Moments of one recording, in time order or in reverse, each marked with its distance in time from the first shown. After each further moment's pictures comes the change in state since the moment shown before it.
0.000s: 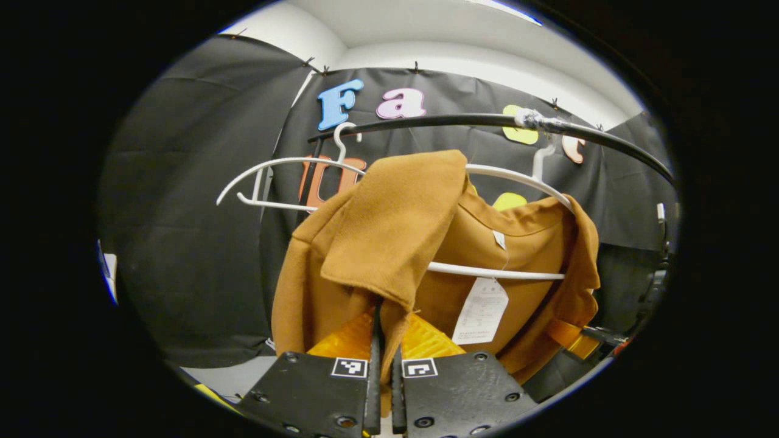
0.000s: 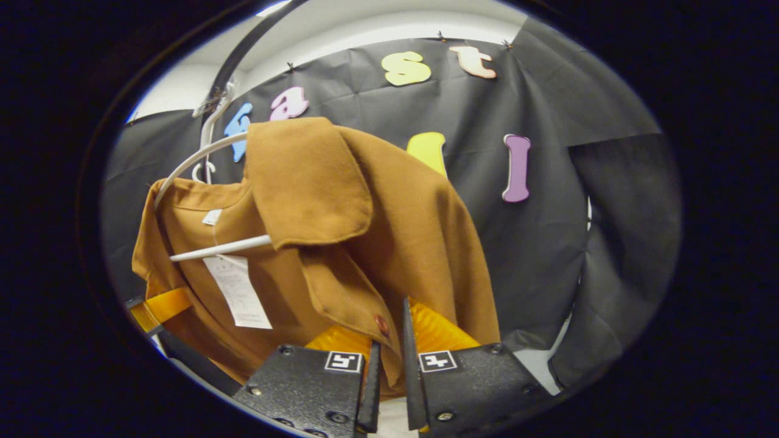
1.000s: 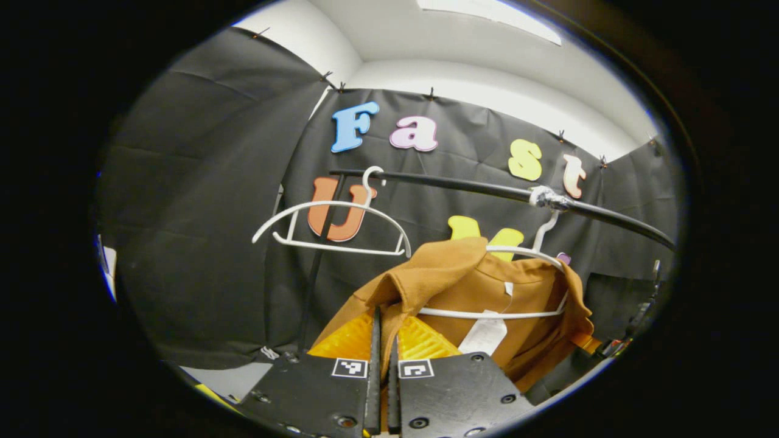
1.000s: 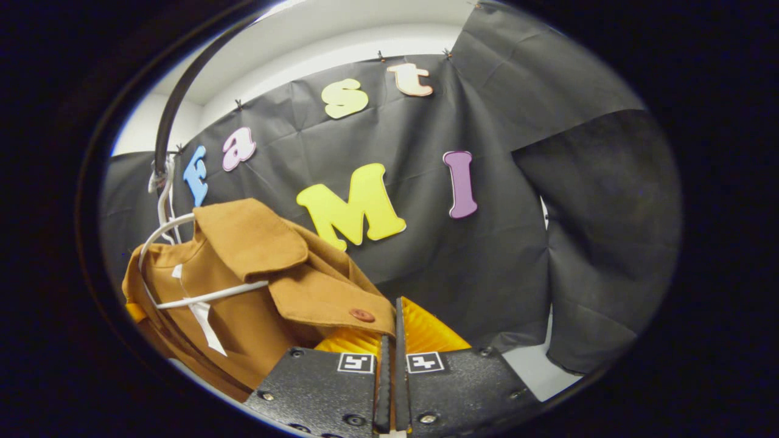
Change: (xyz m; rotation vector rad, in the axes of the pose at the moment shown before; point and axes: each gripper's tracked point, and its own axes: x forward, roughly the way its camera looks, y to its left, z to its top) left arm -0.032 0.033 0.060 -0.061 -0.087 -0.039; right arm -0.023 -0.065 0.050 0.166 -0.149 -0.106
